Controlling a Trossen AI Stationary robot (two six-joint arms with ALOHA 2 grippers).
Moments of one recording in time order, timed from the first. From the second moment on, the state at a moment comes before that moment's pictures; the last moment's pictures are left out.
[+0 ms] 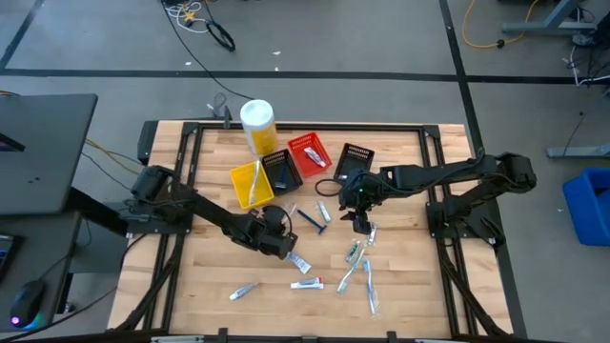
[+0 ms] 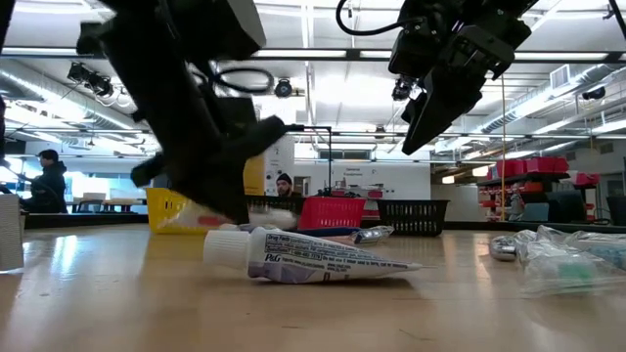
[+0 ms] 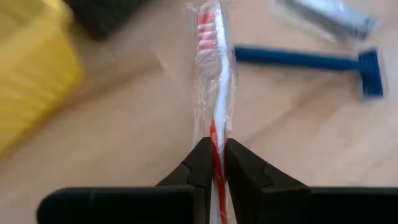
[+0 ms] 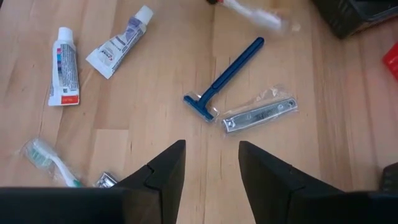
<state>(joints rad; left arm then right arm) -0.33 1.80 0.97 -0.39 -0.61 -1.28 -0.04 1.43 0.91 -0.44 -0.19 -0.01</state>
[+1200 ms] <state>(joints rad) -0.03 1.68 0.95 -0.77 -0.94 -1.33 -0.04 1.42 0.91 -0.45 -0.19 -0.02</state>
